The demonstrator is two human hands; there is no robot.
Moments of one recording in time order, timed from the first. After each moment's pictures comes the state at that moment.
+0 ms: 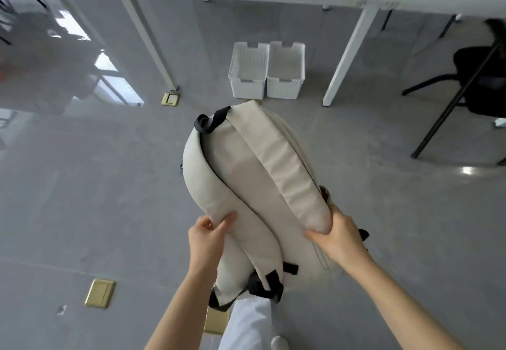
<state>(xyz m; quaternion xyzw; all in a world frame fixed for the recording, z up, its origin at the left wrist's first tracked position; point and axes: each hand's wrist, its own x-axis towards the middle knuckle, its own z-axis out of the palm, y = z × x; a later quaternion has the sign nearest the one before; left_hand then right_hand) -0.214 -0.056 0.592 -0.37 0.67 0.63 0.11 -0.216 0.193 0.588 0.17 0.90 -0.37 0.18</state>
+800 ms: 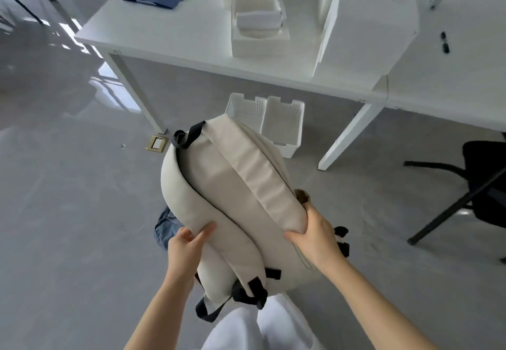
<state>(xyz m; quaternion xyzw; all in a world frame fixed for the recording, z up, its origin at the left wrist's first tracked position) -0.578 -0.004 0.604 -0.39 0.66 0.63 0.08 -0.620 0.245 0.633 0.10 0.91 -0.36 0.17</state>
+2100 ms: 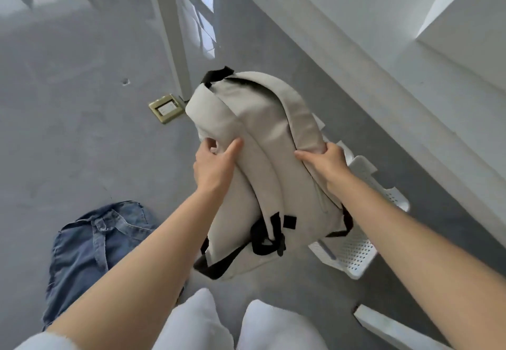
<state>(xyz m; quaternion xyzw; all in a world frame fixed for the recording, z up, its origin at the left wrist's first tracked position) -1.088 -0.067 0.251 -0.53 0.56 0.63 -0.15 -1.247 0.082 0.254 0.01 0.88 -0.40 0.27</state>
